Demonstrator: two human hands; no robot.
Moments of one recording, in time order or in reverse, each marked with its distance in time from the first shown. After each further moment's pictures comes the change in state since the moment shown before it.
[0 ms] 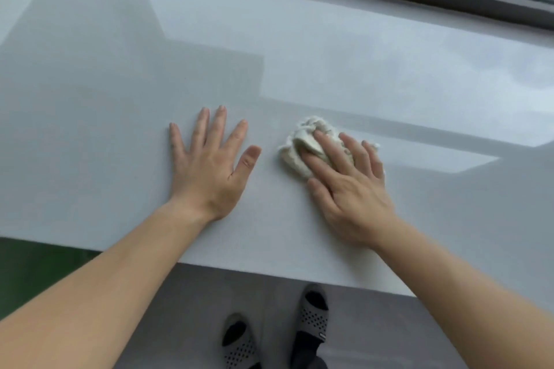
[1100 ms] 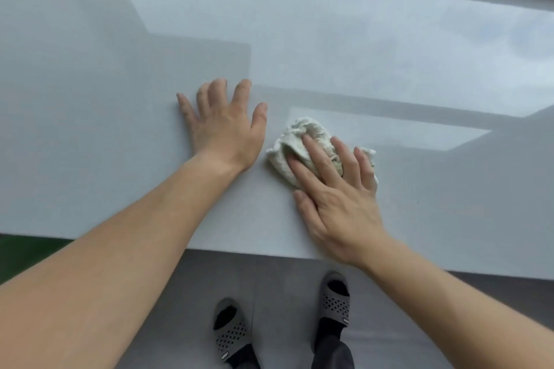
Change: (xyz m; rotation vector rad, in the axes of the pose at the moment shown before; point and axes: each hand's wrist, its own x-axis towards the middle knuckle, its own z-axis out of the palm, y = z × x) left_hand 0.037 0.095 0.017 -0.009 0.096 -0.095; right_hand -0.071 0.016 0.006 0.031 0.035 0.050
